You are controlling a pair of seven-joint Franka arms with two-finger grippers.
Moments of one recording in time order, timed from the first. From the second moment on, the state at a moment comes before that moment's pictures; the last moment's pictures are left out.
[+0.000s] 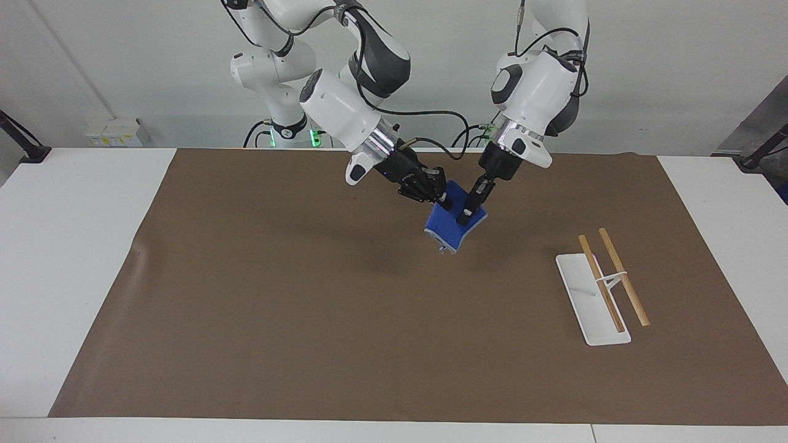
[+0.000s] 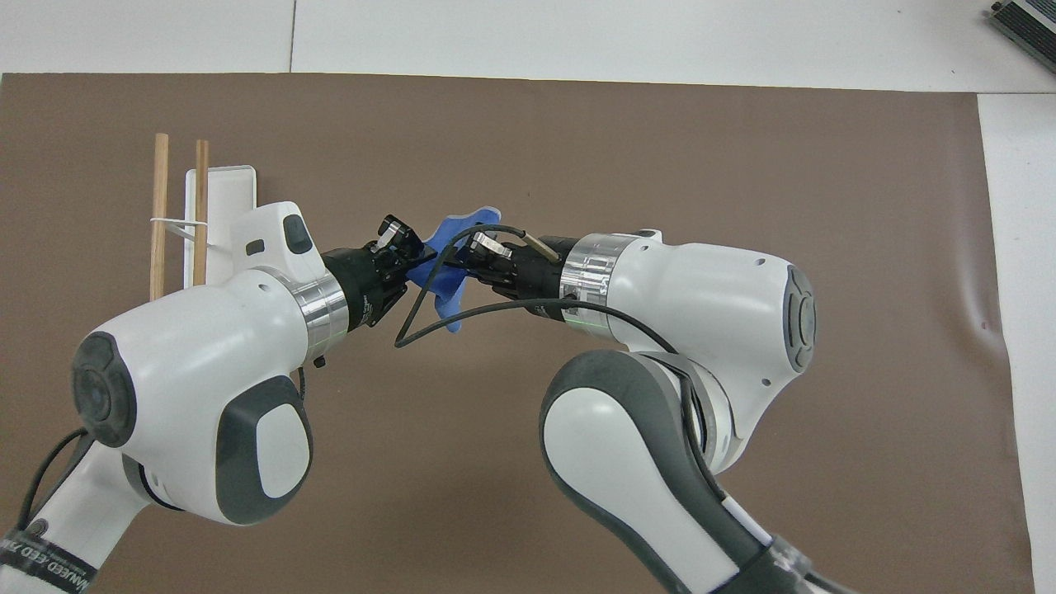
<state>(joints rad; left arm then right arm) -0.09 -0.07 -0.42 -2.15 -0.54 2.68 -1.00 0.34 0.15 0.25 -1.86 0.91 2.56 0.43</state>
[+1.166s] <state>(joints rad) 0.00 0.01 -0.09 -2.15 -0.54 2.68 -0.34 0.07 -0.07 0.24 -1.96 0.22 2.07 0.43</state>
